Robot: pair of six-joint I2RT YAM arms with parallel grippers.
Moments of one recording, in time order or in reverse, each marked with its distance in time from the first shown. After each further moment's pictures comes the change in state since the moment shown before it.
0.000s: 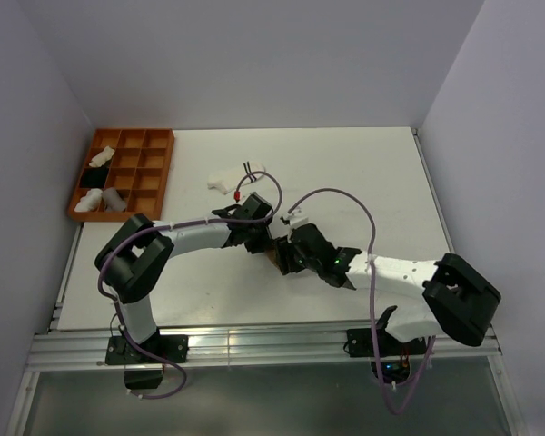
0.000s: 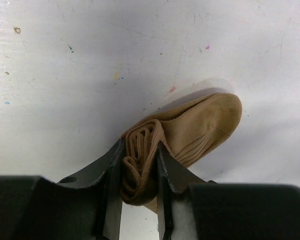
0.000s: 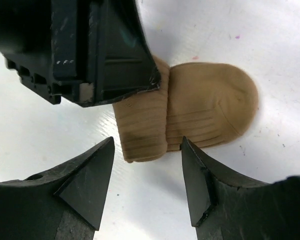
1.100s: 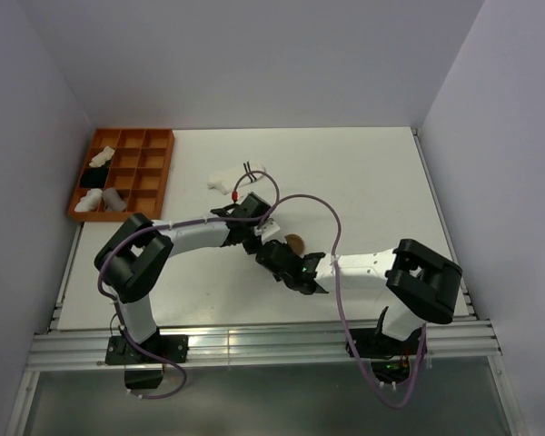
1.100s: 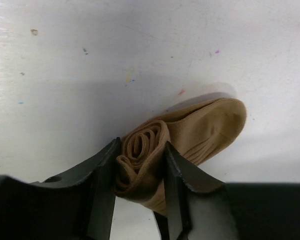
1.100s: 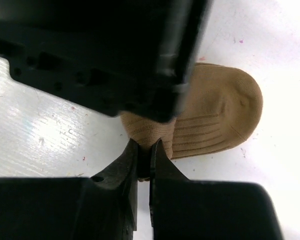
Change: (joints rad) left arm 0.012 0.003 0.006 -0.022 0.005 -0.001; right arm 0.247 0.273 0.185 -0.136 0.406 -0.042
